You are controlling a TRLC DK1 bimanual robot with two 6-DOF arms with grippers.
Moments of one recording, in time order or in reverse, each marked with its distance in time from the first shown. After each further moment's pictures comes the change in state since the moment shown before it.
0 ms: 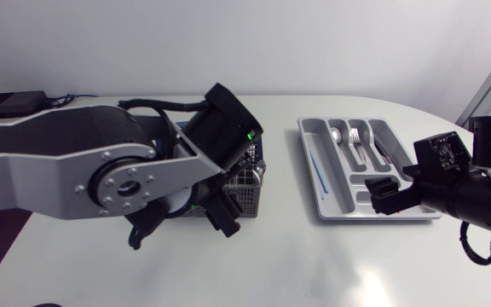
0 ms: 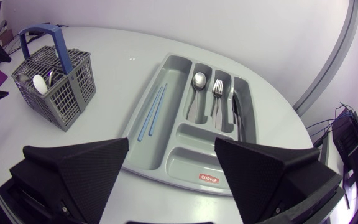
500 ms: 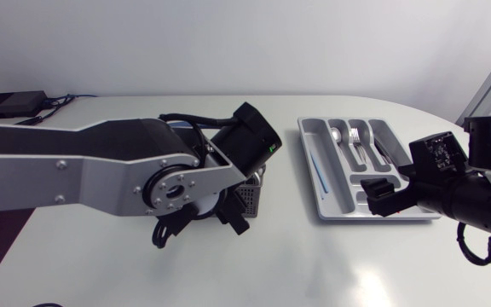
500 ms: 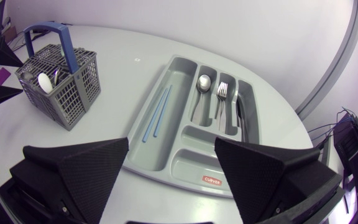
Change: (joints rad) left arm -0.003 0.106 0.030 0.032 -0.060 -0.037; right arm 0.035 -0.005 0.000 0.000 0.008 0.000
